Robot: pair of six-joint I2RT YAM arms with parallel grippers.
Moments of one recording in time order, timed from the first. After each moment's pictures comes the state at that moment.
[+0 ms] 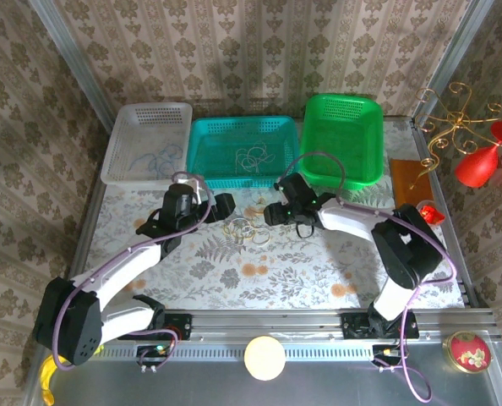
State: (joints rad) left arm -0.52 1.14 0.62 -0.03 0.13 -0.62; right arm 0.60 1.72 1.00 -0.22 -0.05 0.39
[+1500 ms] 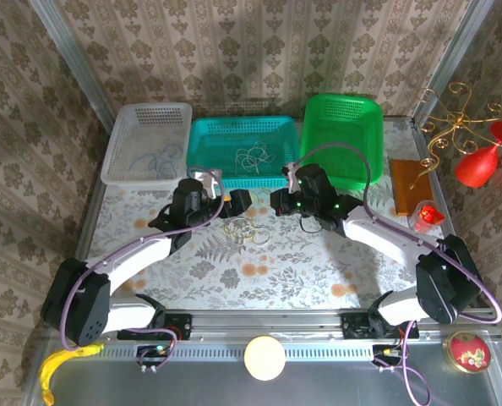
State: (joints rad) left arm -0.59 1.27 0.65 0.22 0.31 -0.68; right arm 0.59 1.40 0.93 -0.14 -0.19 0.52
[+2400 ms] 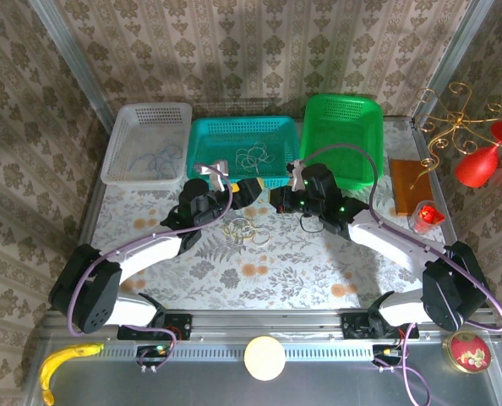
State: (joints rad) left arm -0.66 1.35 0.65 0.55 0.29 -0.83; right arm 0.58 1.36 0.90 -0.06 -0.25 0.61
